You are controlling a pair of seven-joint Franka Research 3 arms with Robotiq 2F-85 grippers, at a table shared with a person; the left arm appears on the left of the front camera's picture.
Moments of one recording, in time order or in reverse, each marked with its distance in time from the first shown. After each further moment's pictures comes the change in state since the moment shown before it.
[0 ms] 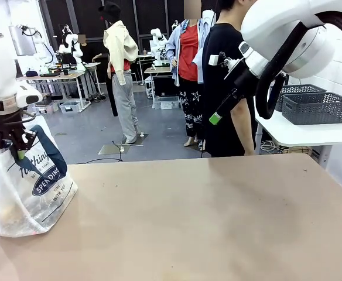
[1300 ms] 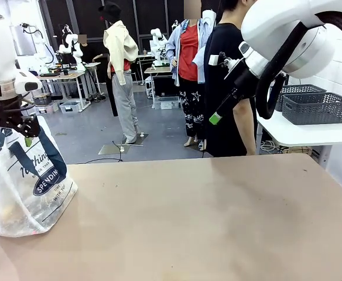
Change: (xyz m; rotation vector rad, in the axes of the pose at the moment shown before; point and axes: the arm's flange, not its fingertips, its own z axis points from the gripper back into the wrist) left arm 0.011 0.002 0.030 0.015 0.002 -0.034; right arm 0.000 0.000 0.000 0.000 0.000 0.000
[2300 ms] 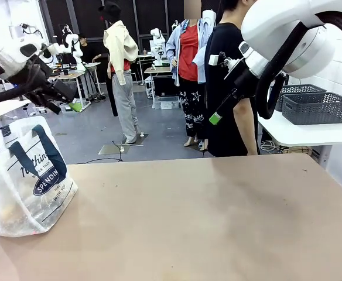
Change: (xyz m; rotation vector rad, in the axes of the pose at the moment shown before) left arm 0.045 -0.029 0.049 -0.718 -0.334 -0.367; right arm 0.000 0.000 0.000 0.000 0.000 0.000
